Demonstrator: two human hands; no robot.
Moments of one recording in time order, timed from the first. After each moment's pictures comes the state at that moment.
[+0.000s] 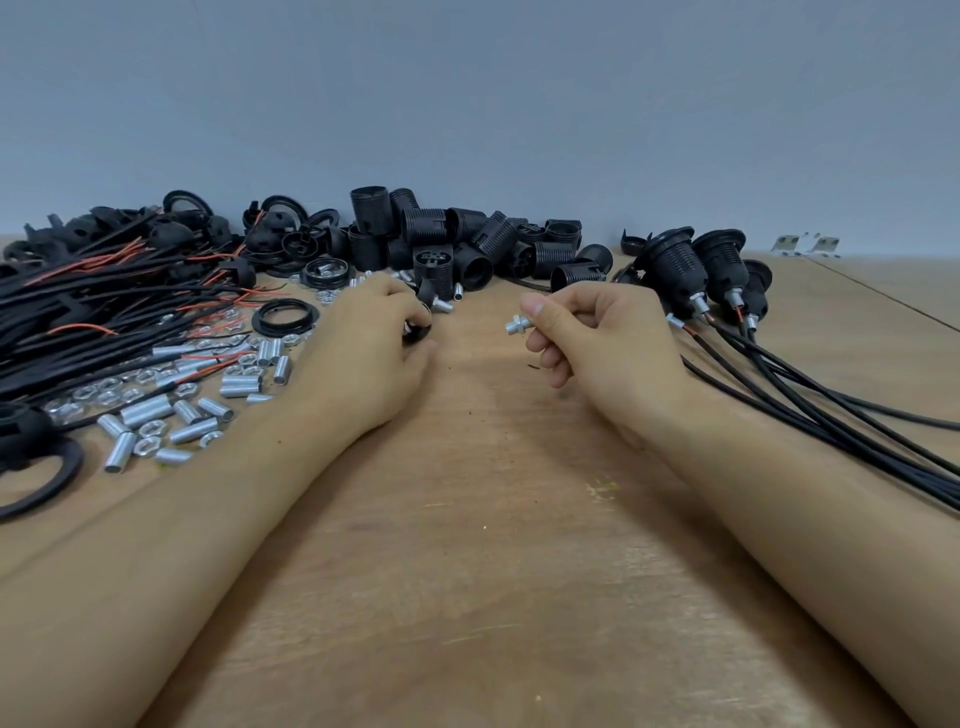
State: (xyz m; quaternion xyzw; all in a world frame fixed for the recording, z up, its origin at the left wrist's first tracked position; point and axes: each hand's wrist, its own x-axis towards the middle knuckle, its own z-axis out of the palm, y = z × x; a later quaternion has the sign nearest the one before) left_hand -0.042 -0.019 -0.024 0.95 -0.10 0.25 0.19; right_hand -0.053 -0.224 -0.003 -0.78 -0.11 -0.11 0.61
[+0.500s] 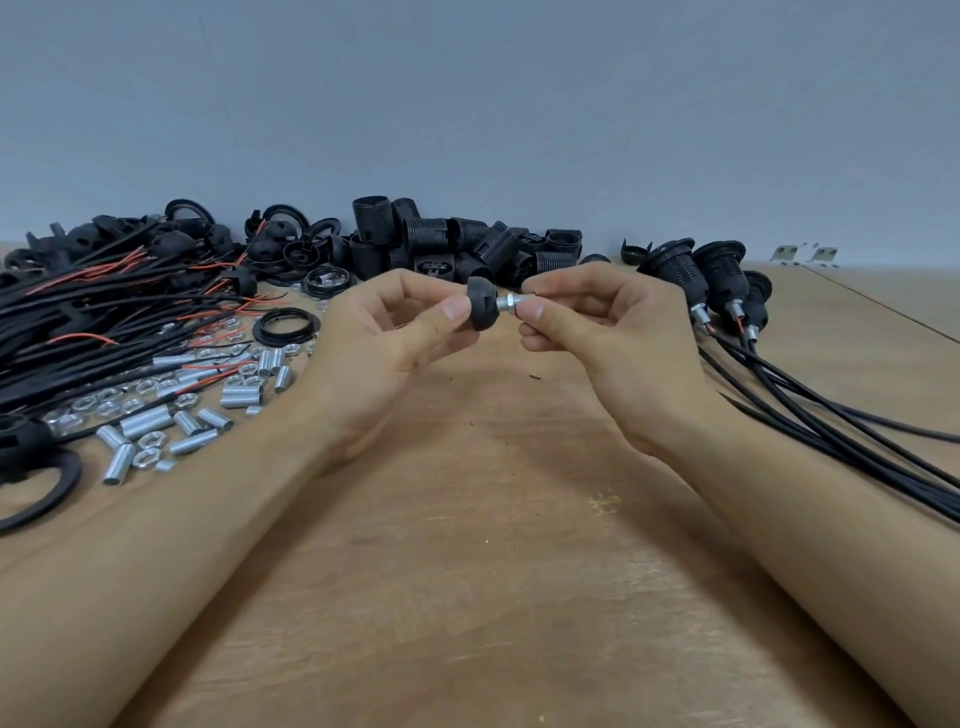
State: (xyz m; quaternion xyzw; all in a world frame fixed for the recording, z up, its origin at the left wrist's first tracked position) left_hand -0.064 -0.041 -0.009 0.61 -0.13 0.10 0.77; right_hand -0.057 -0.225 0.006 -0.68 -0.19 -0.13 0.69
